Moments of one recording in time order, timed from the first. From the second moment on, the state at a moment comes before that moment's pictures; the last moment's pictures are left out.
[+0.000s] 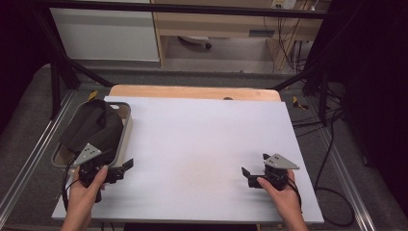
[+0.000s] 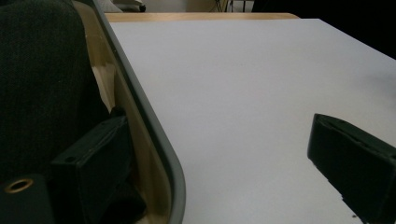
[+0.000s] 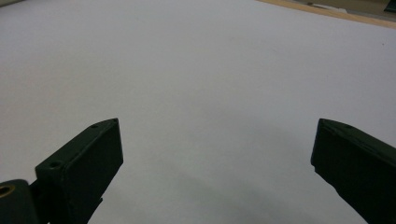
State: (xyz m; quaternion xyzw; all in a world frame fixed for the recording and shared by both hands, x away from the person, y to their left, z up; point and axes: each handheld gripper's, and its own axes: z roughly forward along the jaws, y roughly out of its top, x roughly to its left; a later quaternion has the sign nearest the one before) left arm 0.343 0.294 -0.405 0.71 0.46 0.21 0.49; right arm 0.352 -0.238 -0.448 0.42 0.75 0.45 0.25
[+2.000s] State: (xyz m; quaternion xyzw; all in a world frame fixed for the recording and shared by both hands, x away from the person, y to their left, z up) left arm 0.413 0.350 -0.339 0.72 0.51 0.27 0.39; right arm 0.348 -0.221 -0.453 0.39 0.80 0.38 0.23
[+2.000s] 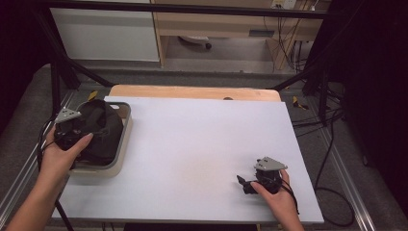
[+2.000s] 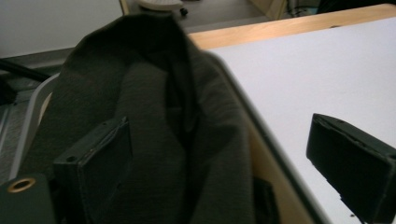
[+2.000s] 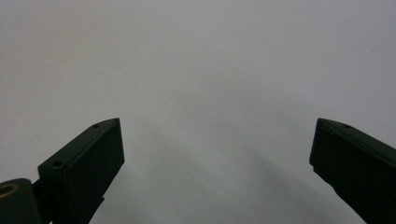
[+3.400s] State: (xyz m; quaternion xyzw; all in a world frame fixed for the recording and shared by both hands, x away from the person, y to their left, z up) left arm 0.460 0.367 -0.383 0.74 0.55 0.22 0.32; right arm 0.348 -0.214 -0.458 0.37 0.83 0.37 0.20
